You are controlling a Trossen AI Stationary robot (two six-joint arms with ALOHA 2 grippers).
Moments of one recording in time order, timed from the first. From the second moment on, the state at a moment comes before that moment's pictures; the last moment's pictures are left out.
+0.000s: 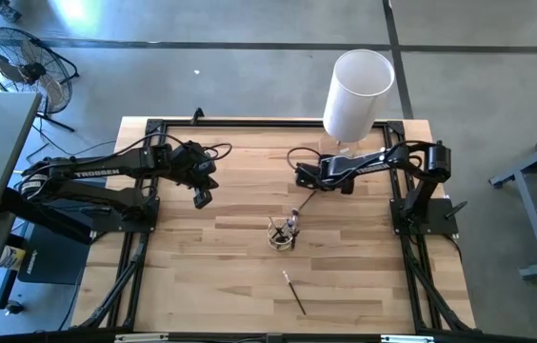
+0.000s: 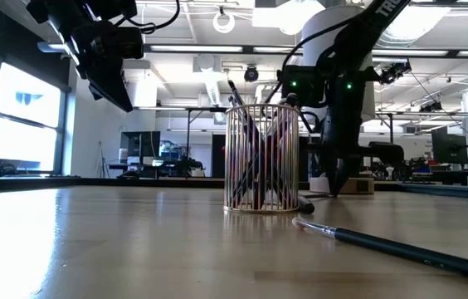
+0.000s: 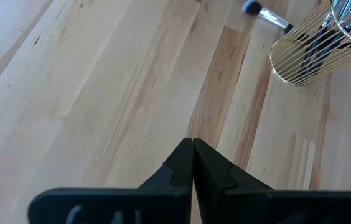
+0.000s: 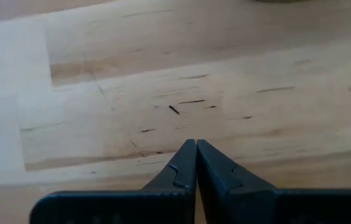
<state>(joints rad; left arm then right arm) 0.27 1.00 0.77 -0.65 0.08 -0.16 -0.23 1.81 0.97 -0.59 0.34 1.50</state>
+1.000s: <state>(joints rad) 0.27 1.00 0.77 -0.66 0.10 -0.47 -0.06 1.53 0.97 -0.43 0.46 0.47</state>
